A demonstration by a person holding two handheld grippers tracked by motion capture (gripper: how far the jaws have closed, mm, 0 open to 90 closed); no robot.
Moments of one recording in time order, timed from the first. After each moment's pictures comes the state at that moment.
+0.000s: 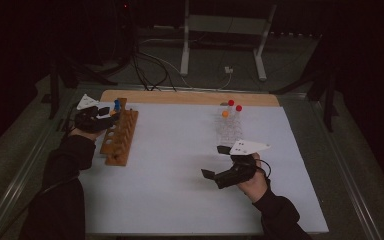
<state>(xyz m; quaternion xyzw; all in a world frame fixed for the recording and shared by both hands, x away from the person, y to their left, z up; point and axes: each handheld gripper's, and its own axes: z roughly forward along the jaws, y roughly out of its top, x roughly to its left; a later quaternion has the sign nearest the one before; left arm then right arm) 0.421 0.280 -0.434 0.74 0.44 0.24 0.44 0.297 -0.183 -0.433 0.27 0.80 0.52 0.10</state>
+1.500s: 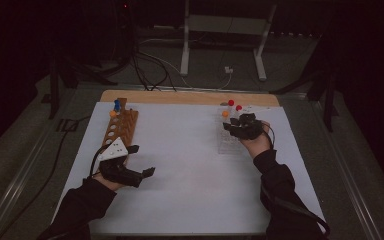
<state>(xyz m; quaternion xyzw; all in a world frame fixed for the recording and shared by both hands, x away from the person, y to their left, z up) 0.299 0.188 -0.455 0.80 0.29 0.14 0.50 0.433 -0.226 -0.452 0.41 0.79 0.41 0.21</state>
